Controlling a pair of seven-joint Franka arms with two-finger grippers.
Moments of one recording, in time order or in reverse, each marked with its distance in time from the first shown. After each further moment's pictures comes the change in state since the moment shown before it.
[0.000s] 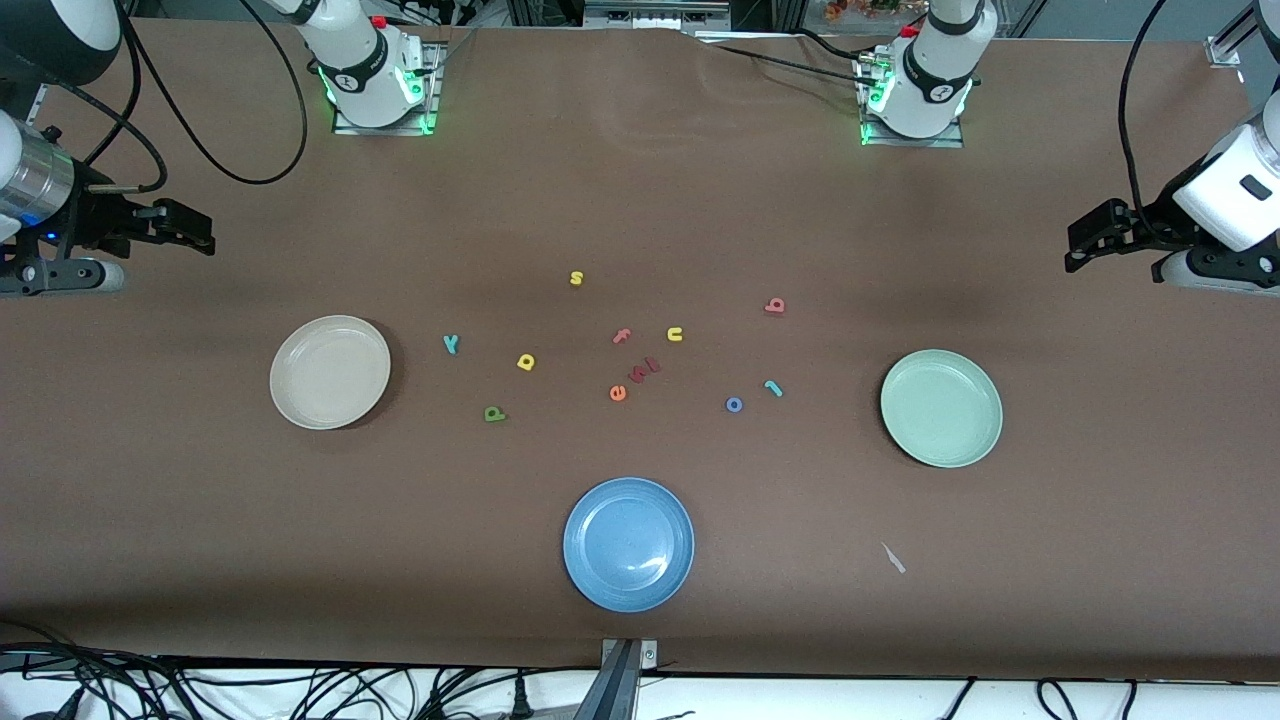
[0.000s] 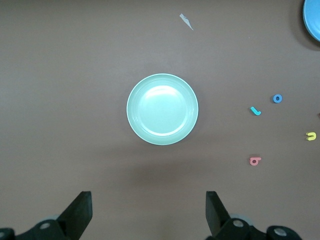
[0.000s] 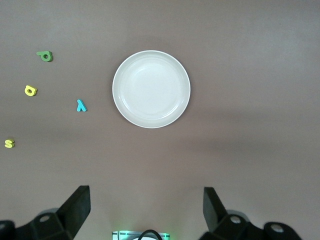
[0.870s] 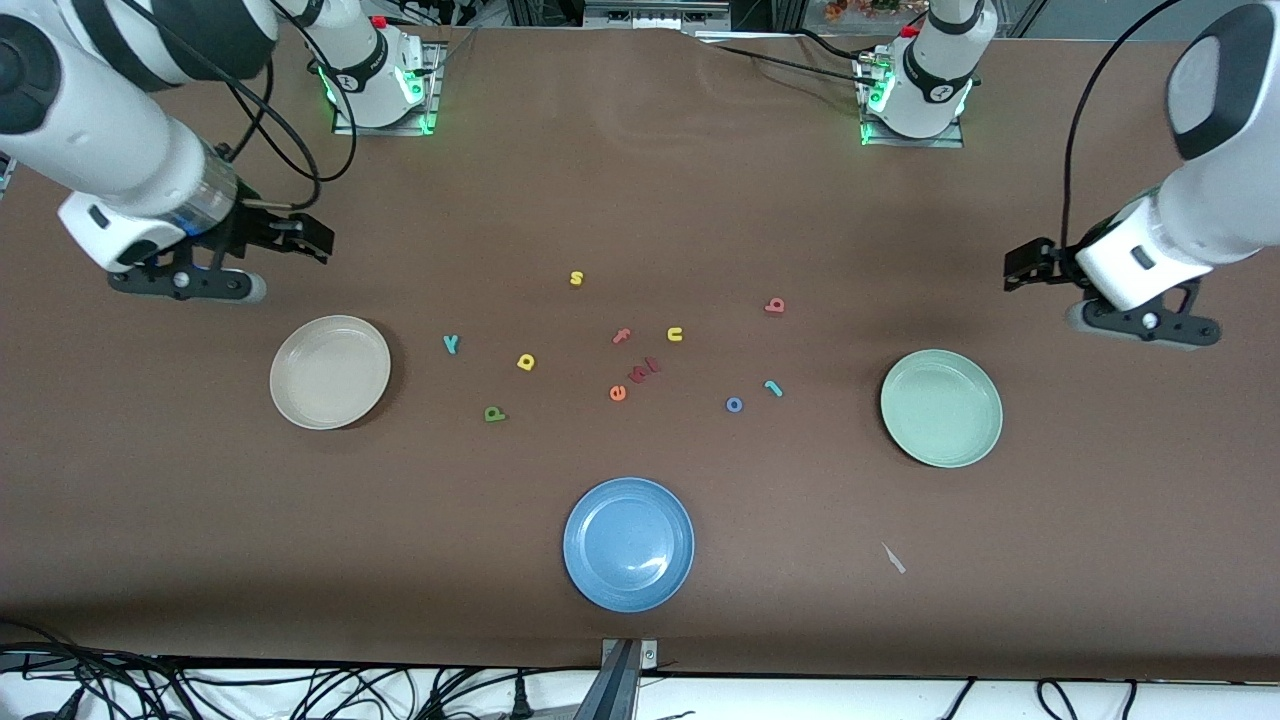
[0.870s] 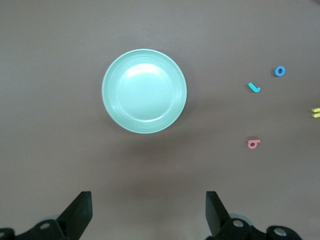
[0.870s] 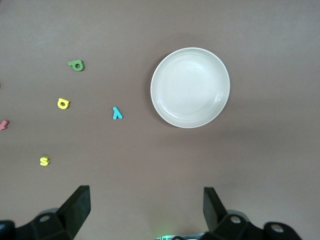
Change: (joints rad) left arm -0.063 0.130 -0.014 0.003 -0.001 -0.004 -0.009; right arm 0.205 0.055 0.015 -0.005 0.003 0.041 0.336
